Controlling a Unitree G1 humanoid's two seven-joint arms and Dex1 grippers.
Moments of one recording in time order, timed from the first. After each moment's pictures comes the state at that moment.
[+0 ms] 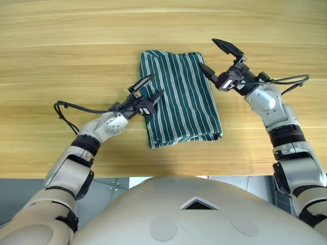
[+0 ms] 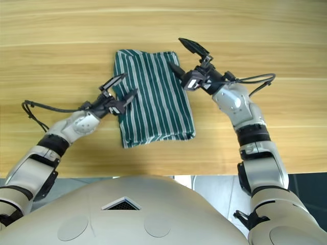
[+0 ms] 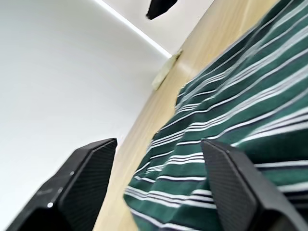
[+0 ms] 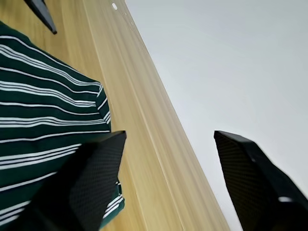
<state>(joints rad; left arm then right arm) -0.27 0.48 -0.48 0.74 0.67 -0.91 0.35 -0.31 -0.52 0.23 0.50 -0.41 -0.86 0.17</state>
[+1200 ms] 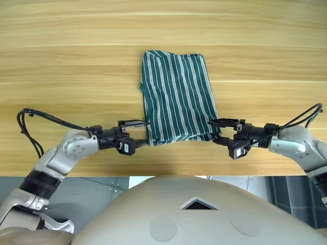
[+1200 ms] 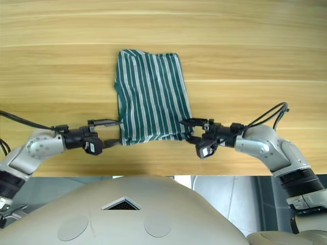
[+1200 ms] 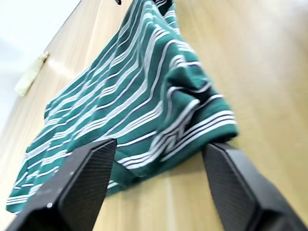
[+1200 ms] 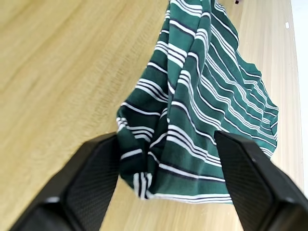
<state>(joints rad) 0.15 0.87 -0.43 0.00 0.20 -0.66 -0.67 0.18 -0.98 0.33 -0.03 -0.37 -0.79 0.61</state>
